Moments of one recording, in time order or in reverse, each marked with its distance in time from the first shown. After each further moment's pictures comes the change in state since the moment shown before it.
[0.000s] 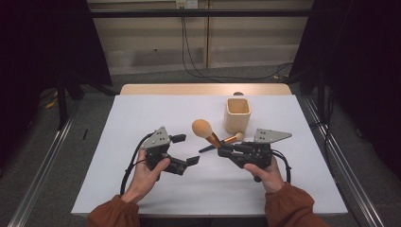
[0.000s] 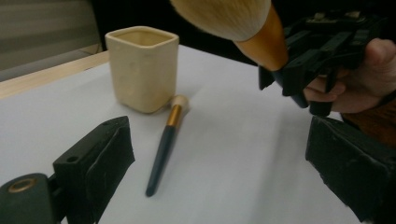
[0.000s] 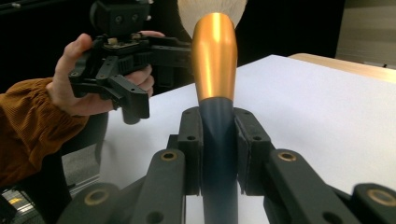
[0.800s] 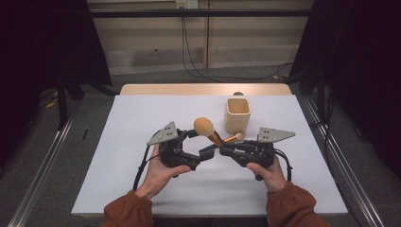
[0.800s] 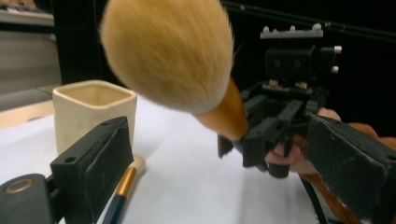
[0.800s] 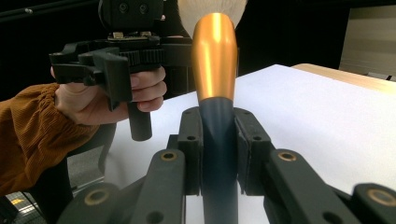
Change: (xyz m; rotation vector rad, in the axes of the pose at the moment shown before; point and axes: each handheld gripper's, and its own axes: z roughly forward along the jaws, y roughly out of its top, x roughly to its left) left arm -0.010 0.017 0.027 -0.199 -0.122 -0.065; right arm -0.001 0.004 -0.005 -0.033 0.021 -0.013
